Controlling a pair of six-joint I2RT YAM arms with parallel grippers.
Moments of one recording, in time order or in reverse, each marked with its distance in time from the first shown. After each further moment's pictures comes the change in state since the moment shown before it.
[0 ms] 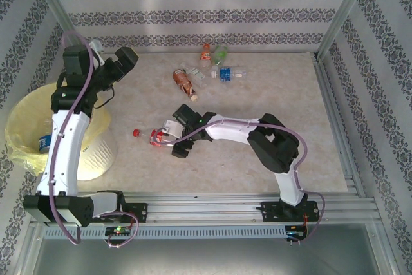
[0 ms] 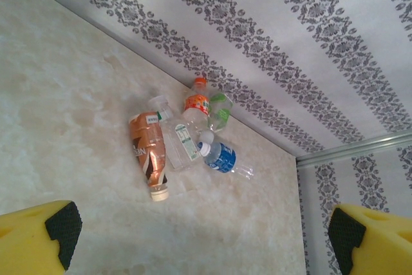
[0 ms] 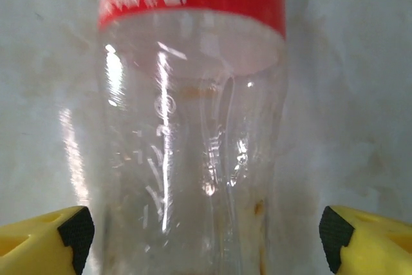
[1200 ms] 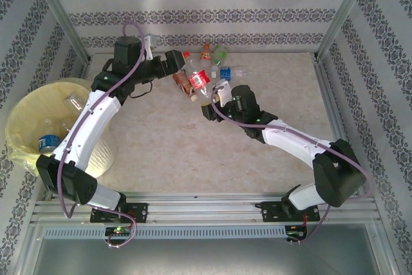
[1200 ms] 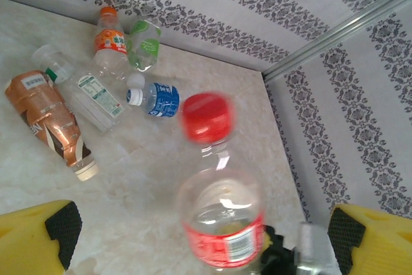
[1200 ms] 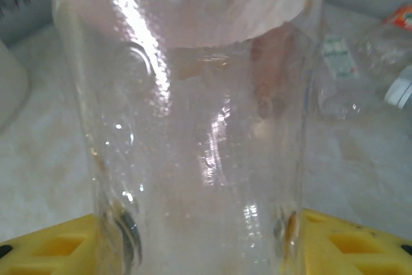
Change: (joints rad) left arm -0.306 0.214 0.061 0.136 0.027 0.110; right arm -0.311 -0.601 -0.480 0.550 -0.024 0.513
